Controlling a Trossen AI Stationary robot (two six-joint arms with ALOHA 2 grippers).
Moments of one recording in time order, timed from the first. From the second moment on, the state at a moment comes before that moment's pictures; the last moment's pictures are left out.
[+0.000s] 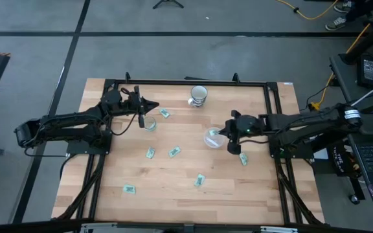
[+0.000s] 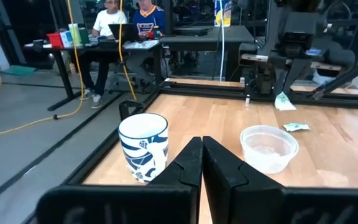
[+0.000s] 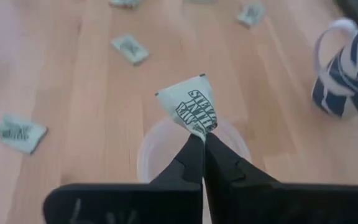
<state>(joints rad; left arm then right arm) 0.53 0.86 0.33 0.44 0.26 0.04 0.03 1.11 0.66 -0.28 0.15 0.07</state>
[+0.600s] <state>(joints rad) 0.53 0.86 0.33 0.44 0.26 0.01 0.03 1.38 0.85 -0.54 0.12 0.12</state>
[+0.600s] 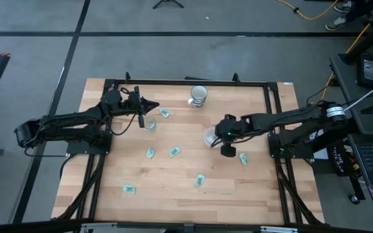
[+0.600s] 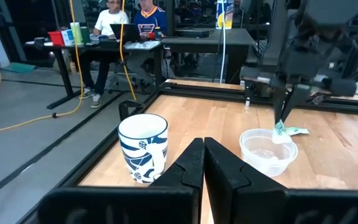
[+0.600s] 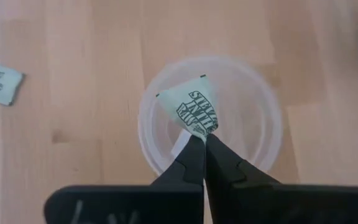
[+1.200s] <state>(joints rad) 0.53 0.86 0.33 0.44 0.26 -0.01 0.00 1.53 0.85 -0.46 0.12 0.13</state>
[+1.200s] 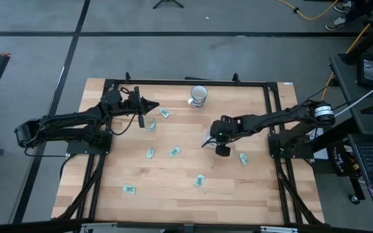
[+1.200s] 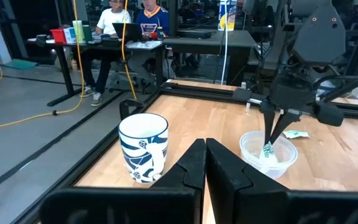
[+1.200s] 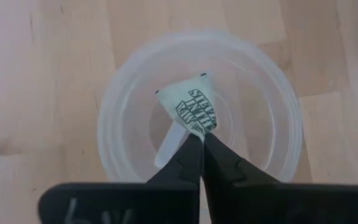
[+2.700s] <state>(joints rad) 0.53 0.86 0.31 0.44 0.26 0.01 0.00 1.39 0.93 -0.53 0.30 -0.12</state>
